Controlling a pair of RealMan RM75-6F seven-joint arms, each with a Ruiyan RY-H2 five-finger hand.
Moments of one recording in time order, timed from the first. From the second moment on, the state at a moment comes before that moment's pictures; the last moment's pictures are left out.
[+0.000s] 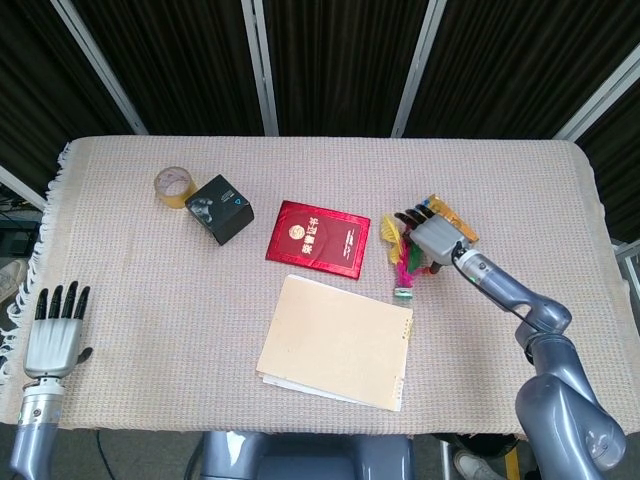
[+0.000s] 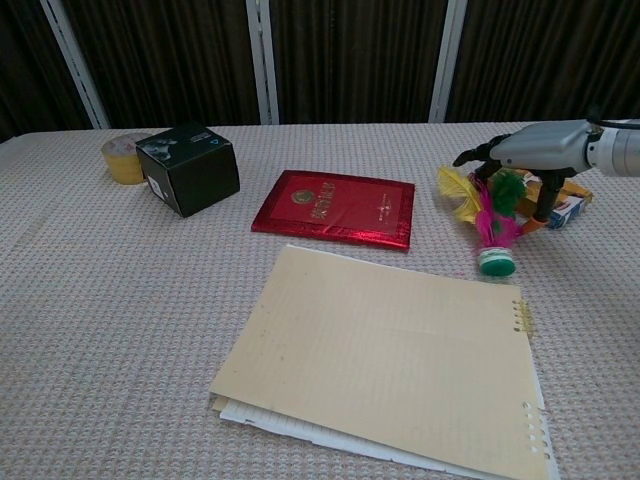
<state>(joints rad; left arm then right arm) -0.16 -1.55 -0.07 -1.13 1.32 1.34 0.51 0.92 -1.79 -0.19 -0.16 -1.88 0.86 0.84</state>
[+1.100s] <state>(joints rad) -0.16 -1.46 -0.02 -1.18 1.39 1.31 0.37 0.76 -1.67 -0.10 -0.31 -1.75 1.31 0.48</state>
